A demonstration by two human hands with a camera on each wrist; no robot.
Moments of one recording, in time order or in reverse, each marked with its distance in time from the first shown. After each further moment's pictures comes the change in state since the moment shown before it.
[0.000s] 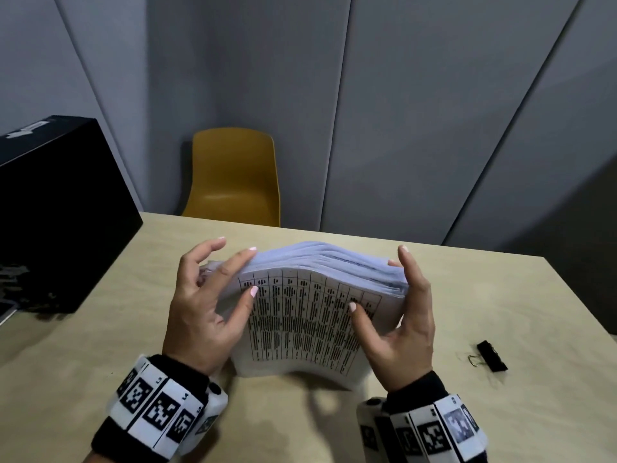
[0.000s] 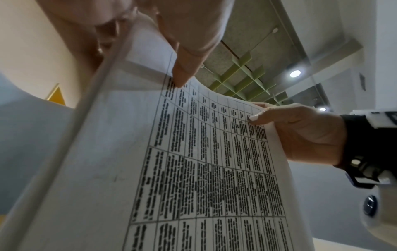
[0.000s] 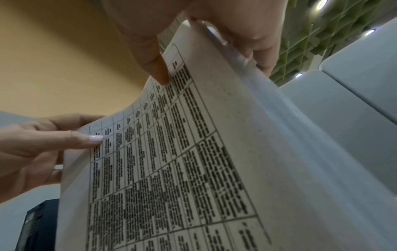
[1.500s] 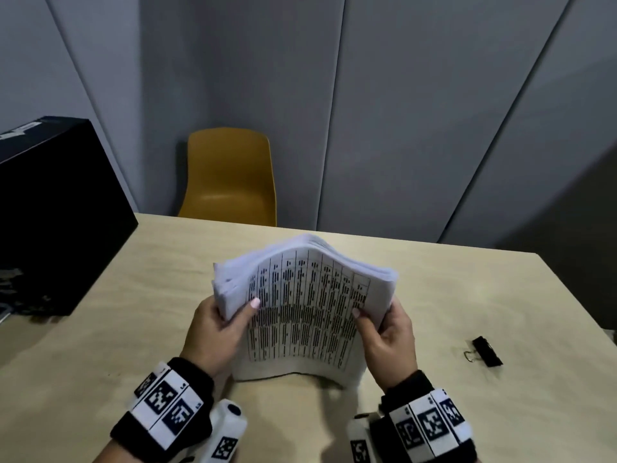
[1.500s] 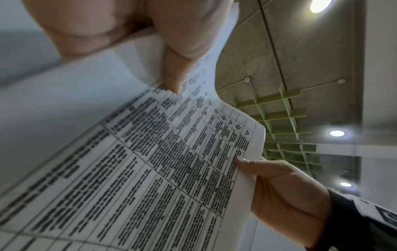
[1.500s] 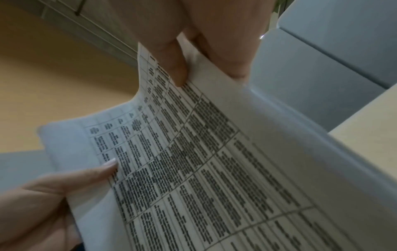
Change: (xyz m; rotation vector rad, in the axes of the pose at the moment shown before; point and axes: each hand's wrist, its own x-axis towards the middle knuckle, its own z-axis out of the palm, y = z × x) left_hand -0.023 -0.016 0.031 -0.603 -0.165 -0.530; right_hand -0.016 0.023 0.009 0.384 -0.173 0.390
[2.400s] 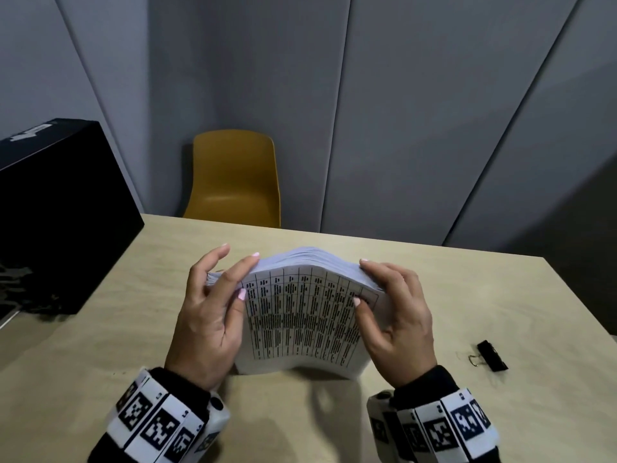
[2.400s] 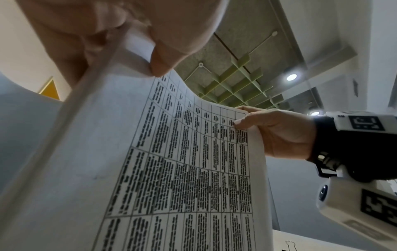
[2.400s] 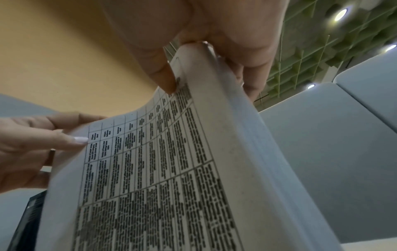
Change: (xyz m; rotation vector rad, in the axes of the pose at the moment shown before) left_hand -0.008 0.042 -0.012 0.624 0.096 0.524; right_hand 0.009 -0.043 -0.003 -0.519 0.016 -0.400
